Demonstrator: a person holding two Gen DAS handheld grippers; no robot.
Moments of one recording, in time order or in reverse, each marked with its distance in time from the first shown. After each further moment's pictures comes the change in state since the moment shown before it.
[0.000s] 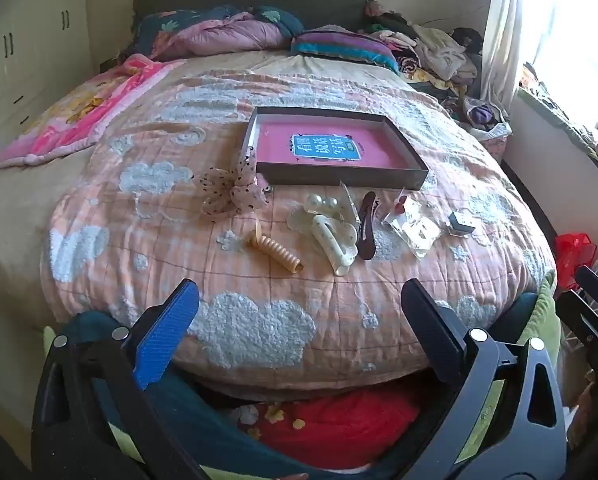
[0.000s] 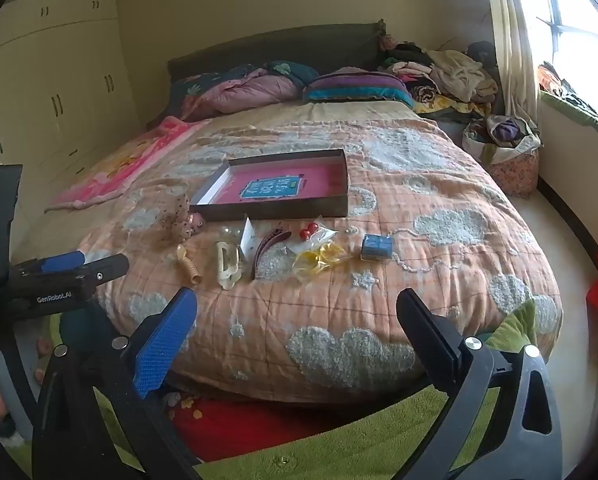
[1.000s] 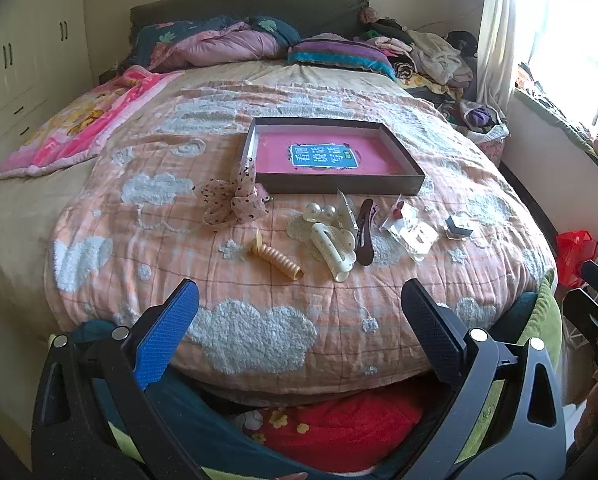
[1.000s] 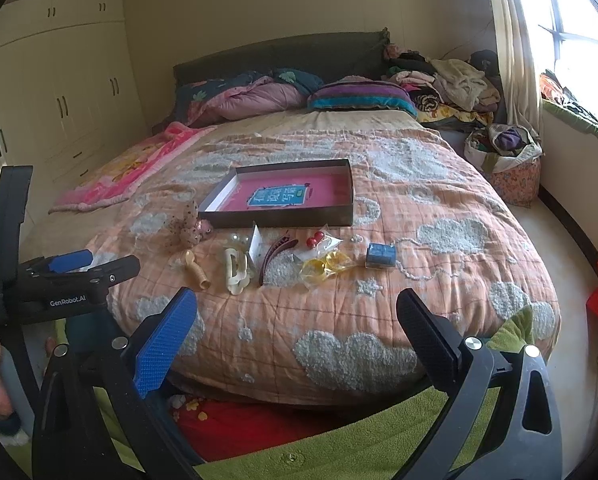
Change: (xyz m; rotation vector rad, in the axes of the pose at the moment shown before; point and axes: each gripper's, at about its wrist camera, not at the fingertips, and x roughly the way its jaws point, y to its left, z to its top) left arm -0.004 0.003 0.014 0.009 -0.016 -0.002; right arm -0.015 0.009 0.003 -0.014 -0.026 0.006
